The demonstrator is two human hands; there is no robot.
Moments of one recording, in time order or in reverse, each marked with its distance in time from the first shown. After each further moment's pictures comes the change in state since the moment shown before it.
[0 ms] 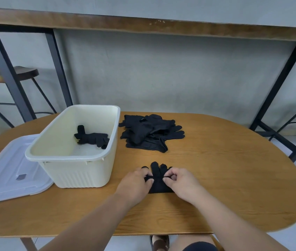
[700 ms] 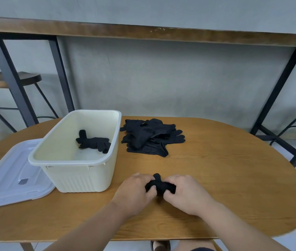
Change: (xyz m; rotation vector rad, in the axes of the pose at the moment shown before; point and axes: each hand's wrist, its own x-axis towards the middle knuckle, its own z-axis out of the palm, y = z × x) left_hand -0.013 -0.003 -0.006 0.061 0.109 0.254; right_hand -0.023 -0.006 -0.015 -0.288 -0.035 -0.317
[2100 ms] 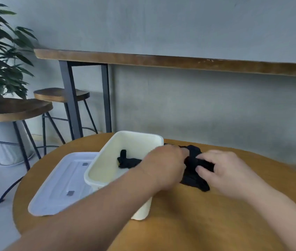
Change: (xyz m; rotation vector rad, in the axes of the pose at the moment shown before) left_hand 0.044 0.049 -0.174 0.345 0.016 0.017; right_hand 0.060 -0.101 -0.112 -0.160 0.137 -0.163
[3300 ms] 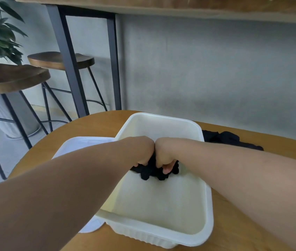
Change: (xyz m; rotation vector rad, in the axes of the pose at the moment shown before) left_hand 0.090 -0.224 0.107 0.202 -0.767 -0.413; right_hand 0.239 -0.079 0.183 -0.219 -0.890 0.189
